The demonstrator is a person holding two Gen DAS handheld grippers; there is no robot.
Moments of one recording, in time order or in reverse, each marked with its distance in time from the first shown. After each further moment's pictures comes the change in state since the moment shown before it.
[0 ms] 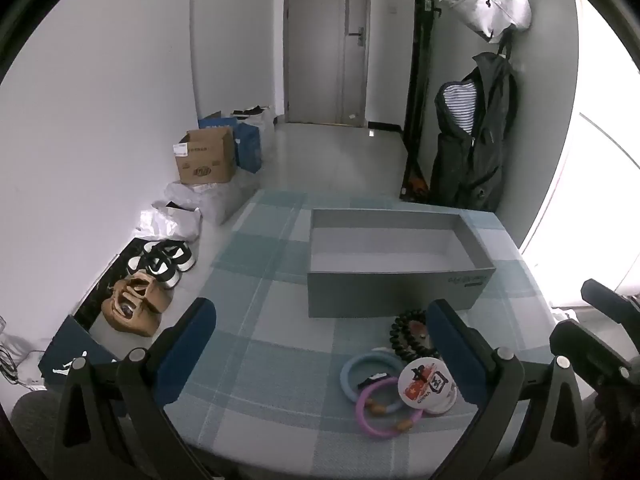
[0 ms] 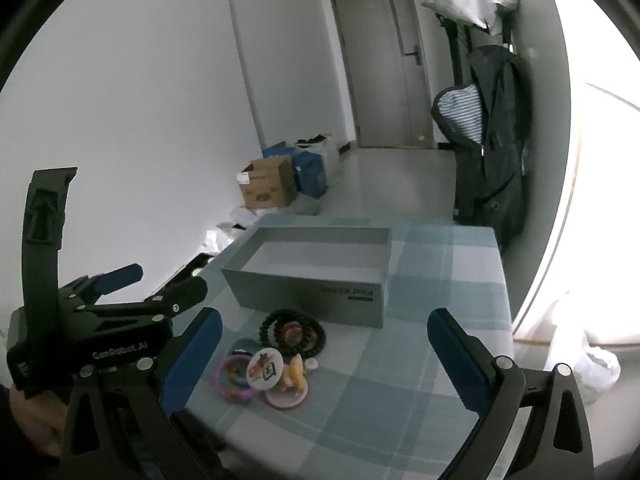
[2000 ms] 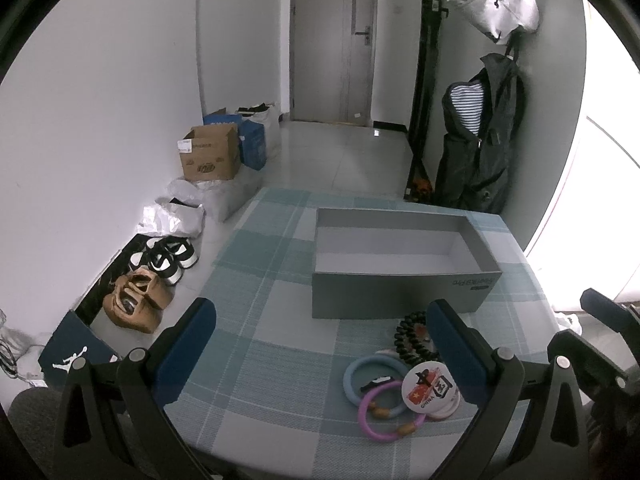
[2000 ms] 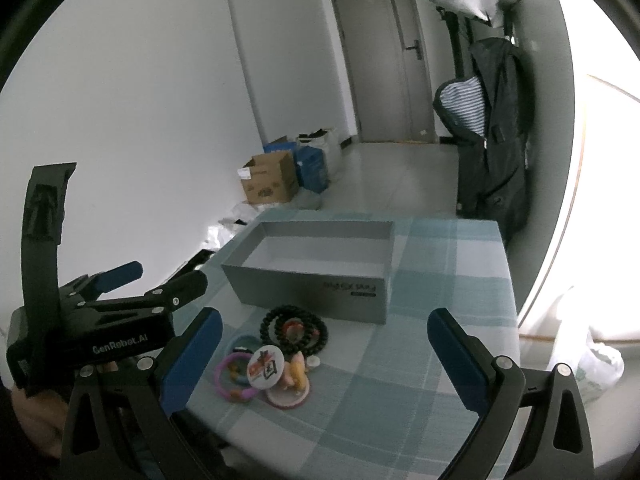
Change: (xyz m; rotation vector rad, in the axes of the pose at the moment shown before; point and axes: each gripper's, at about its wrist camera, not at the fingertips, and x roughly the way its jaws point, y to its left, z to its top) left arm 0.005 -0.002 -0.002 -0.017 0.006 0.015; right arm 0.007 0.001 -0.002 0.007 0.024 0.008
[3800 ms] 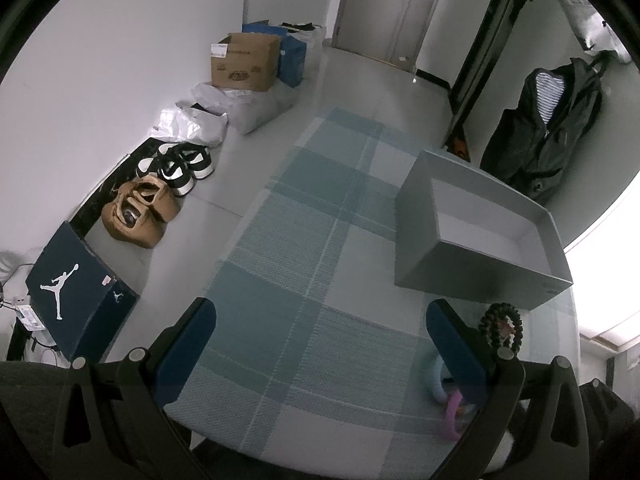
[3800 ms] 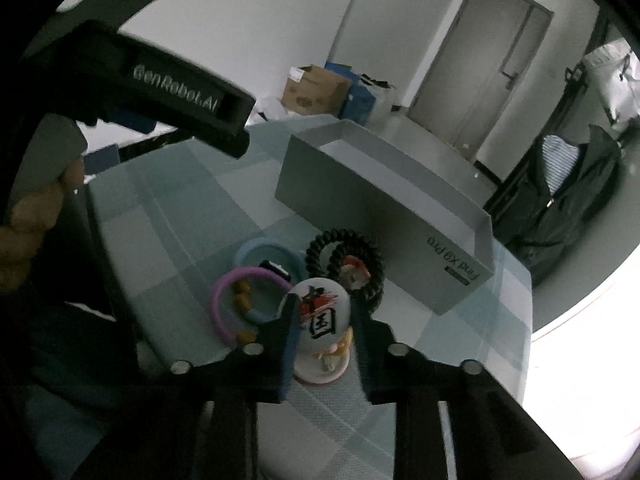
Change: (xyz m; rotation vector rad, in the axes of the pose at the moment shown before) left arm 0.053 0.078 -0.002 -0.215 0.276 -0.008; right arm 0.069 0.091 -0.053 -0.536 0.218 -0.115
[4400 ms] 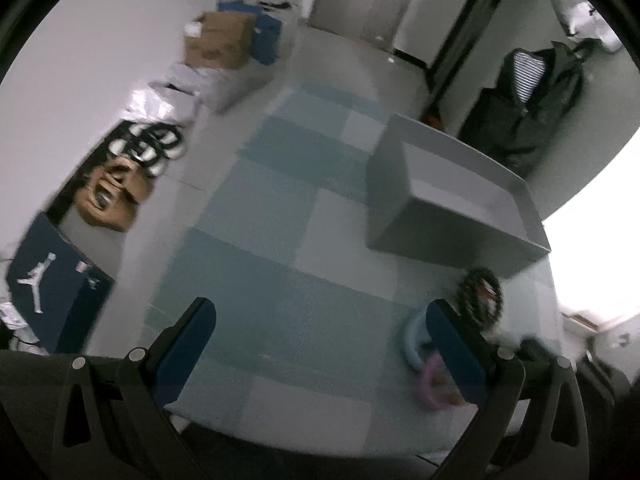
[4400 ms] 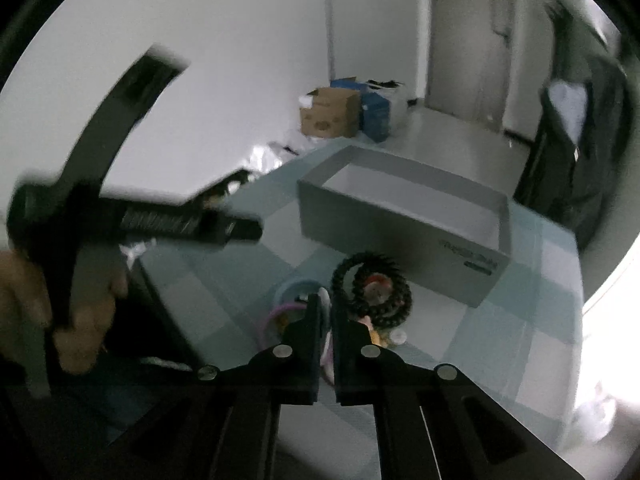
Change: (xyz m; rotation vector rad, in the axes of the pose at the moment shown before) left arm 0.005 -0.003 -0.011 0.018 0.105 -0.129; right arm -0.013 -0.043 0.005 0.278 -0.062 0.254
